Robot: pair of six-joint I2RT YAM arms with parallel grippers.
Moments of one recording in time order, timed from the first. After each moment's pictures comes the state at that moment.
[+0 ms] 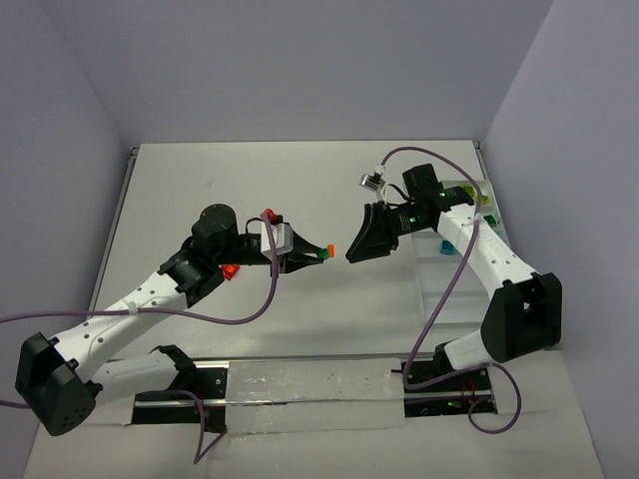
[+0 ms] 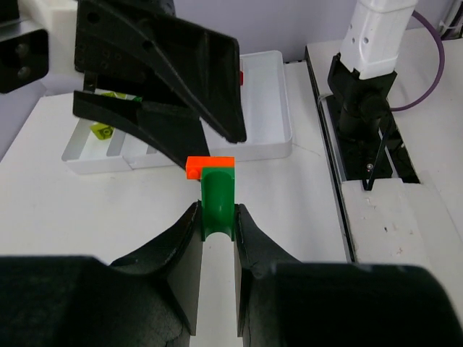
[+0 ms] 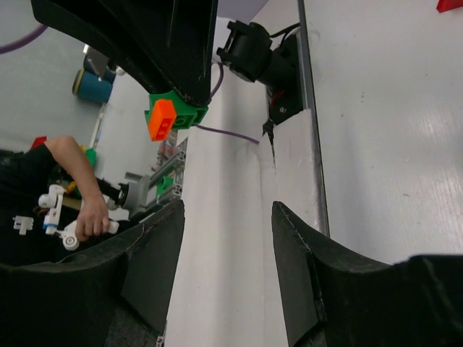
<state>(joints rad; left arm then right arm) -0.75 1.08 0.84 0.14 0.78 0.25 0.25 1.42 1.17 -0.88 -1.44 -0.20</state>
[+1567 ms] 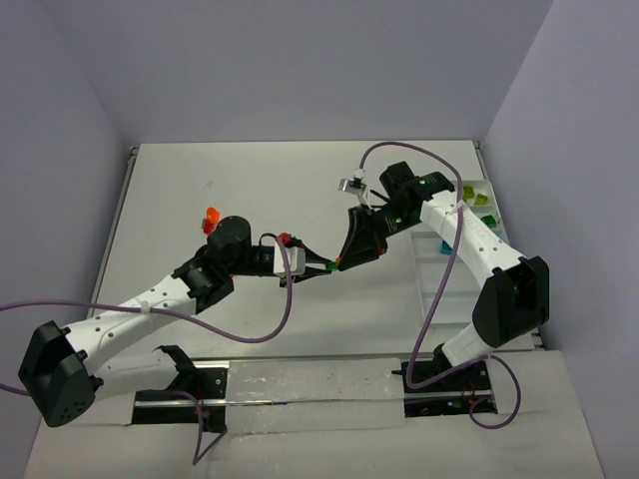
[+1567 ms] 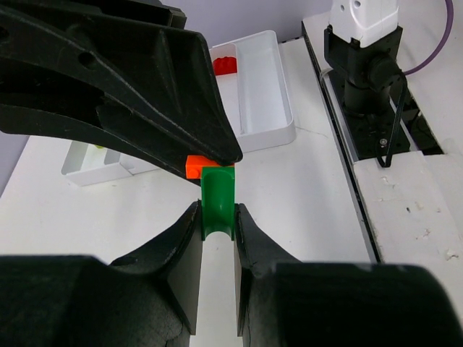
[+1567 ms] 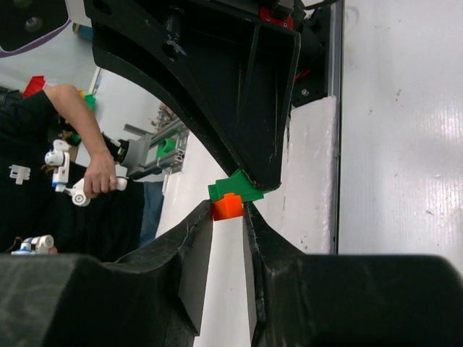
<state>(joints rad) -0.83 1.11 0.78 0.21 0.74 0.38 0.38 1.53 1.35 -1.22 -1.44 -0.53</state>
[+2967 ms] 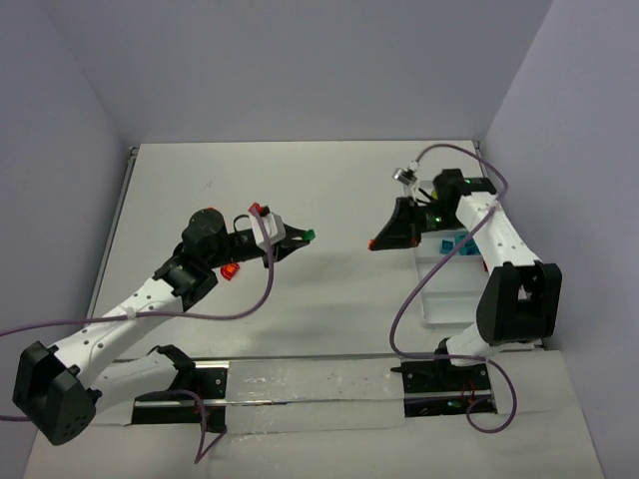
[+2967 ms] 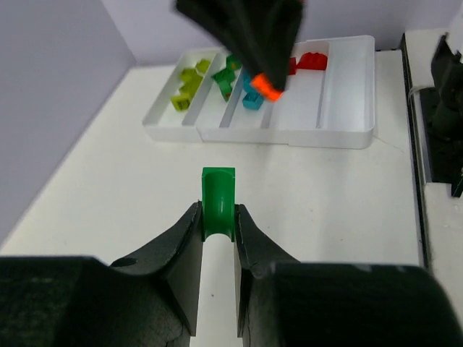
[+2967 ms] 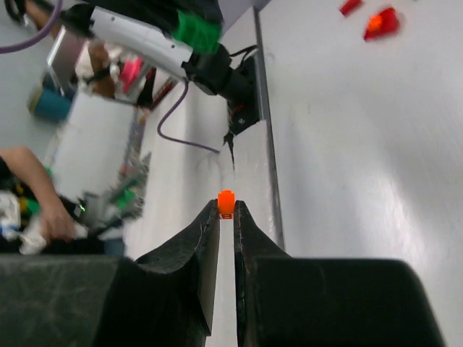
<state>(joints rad) -0.70 1.01 0.72 0.25 0.59 0.28 0.08 1.53 1.29 -1.31 -1.44 -0.74</state>
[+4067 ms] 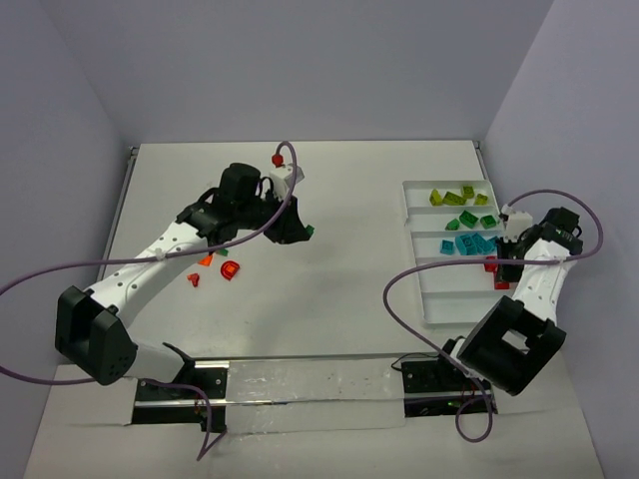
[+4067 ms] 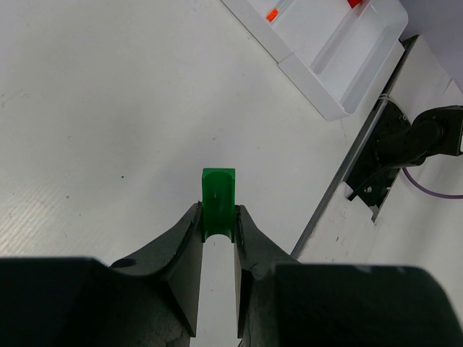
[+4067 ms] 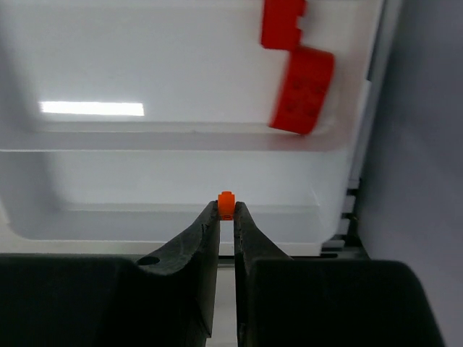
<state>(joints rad) -0.61 1.40 1.20 -0.41 0.51 -0.18 -0.70 1.24 1.00 -0.99 -0.24 -0.67</state>
